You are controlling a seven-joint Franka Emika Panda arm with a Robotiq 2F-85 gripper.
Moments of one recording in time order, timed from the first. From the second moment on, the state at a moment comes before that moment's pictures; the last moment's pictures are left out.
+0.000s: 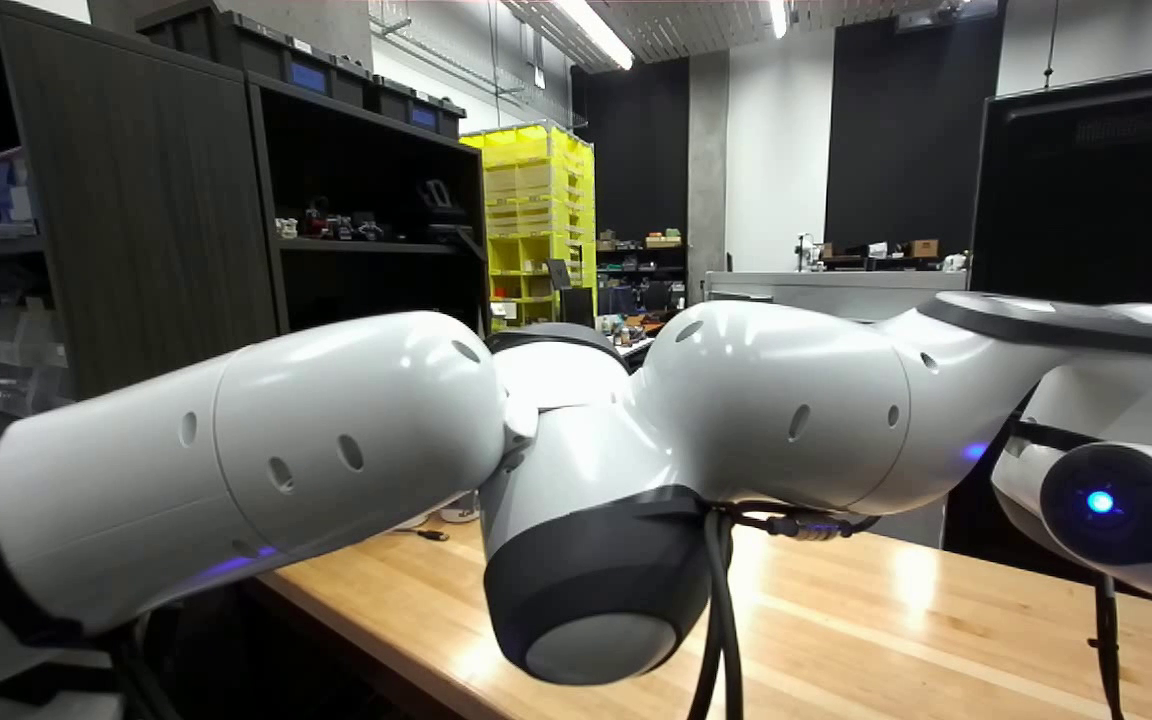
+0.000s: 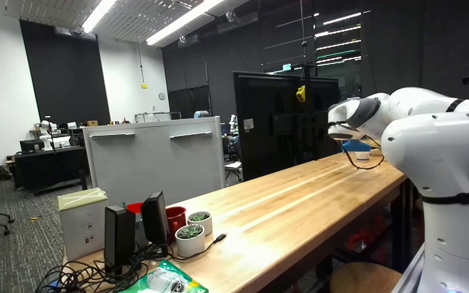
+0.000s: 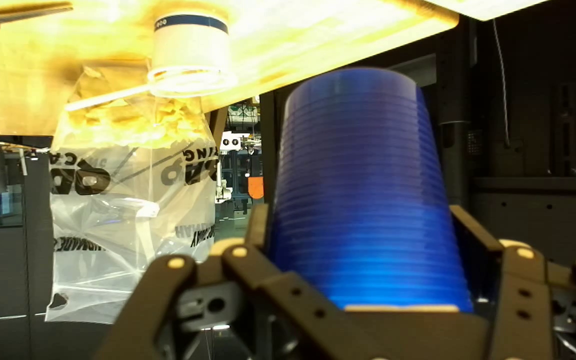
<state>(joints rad) 2.13 -1.24 -2.61 -0.66 1.19 3.45 -1.60</state>
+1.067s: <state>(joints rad) 2.09 -1.24 -2.61 -0.76 1.20 3.45 -1.60</state>
